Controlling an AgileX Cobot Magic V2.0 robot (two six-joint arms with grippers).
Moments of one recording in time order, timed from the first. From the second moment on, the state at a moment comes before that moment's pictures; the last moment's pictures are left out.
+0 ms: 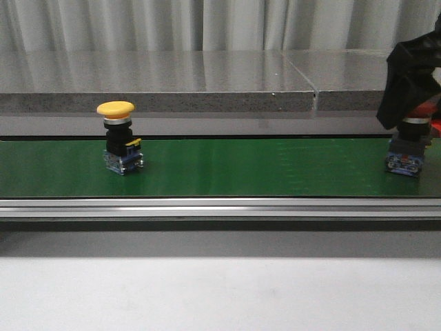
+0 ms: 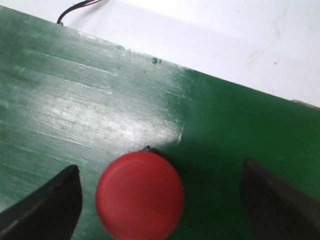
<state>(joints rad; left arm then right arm) 0.00 0.26 -0.52 -0.21 0.64 0.20 0.07 1.48 -1.01 0.22 0.59 -0.30</state>
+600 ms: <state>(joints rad) 0.00 0.26 -0.52 -0.21 0.64 0.20 -0.09 1.54 -1.30 0.22 0.80 -0.30</state>
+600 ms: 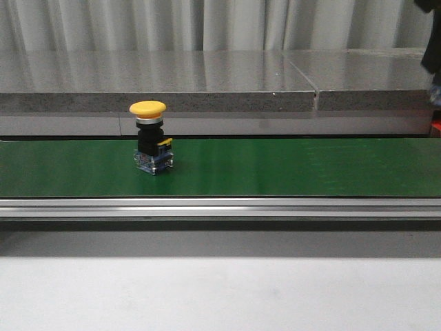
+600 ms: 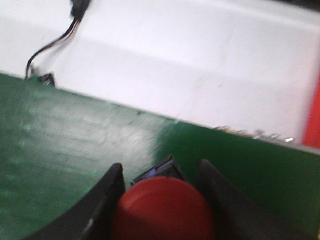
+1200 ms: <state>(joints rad) 0.00 0.26 -0.52 -0.21 0.64 0.20 -0.39 1.95 -1.72 0.22 0.80 -0.30</state>
